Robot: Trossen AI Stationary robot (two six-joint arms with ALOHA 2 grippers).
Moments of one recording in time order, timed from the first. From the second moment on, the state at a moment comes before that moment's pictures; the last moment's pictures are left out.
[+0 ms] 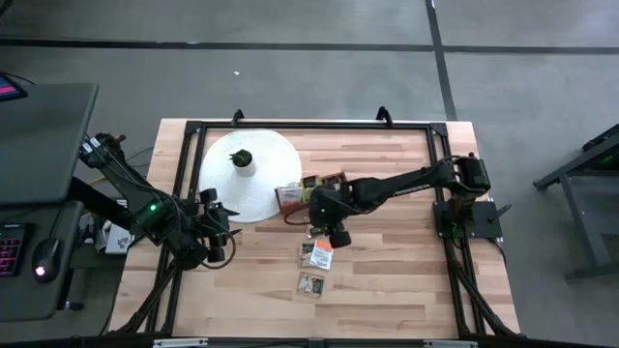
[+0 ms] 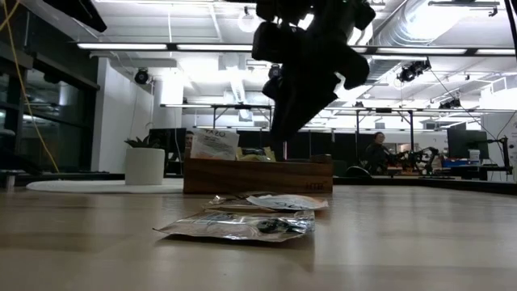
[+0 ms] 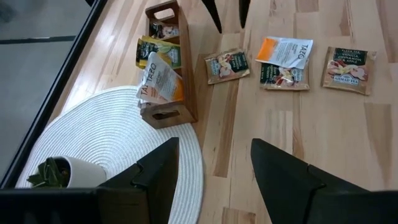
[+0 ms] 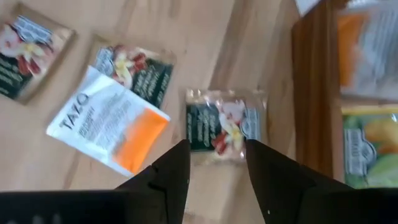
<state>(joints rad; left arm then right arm) -0.76 1.06 1.00 -1.05 -0.76 -0.67 0.06 1.85 1.33 -0.54 -0.06 -0.22</state>
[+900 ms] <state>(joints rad) -0.76 1.06 1.00 -1.04 -0.71 -0.66 0.08 1.93 1.21 -0.36 -0.04 -0.16</state>
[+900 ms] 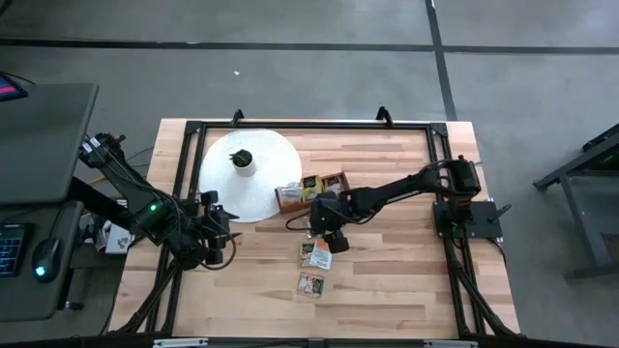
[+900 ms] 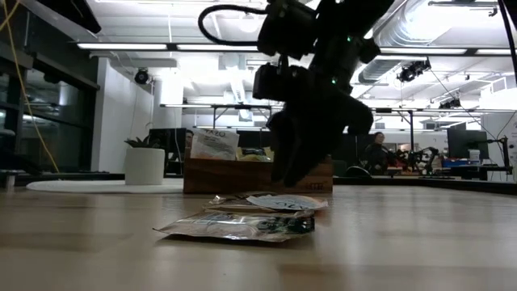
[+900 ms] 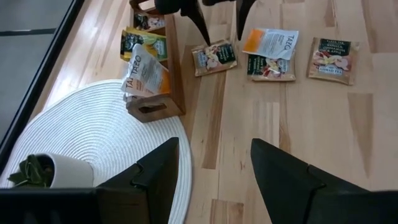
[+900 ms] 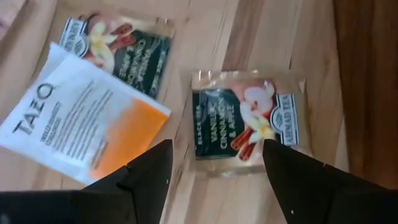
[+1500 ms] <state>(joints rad) -0.76 1.06 1.00 -1.04 -0.66 -0.66 0.08 2.04 1.21 -0.36 -0.04 -0.13</state>
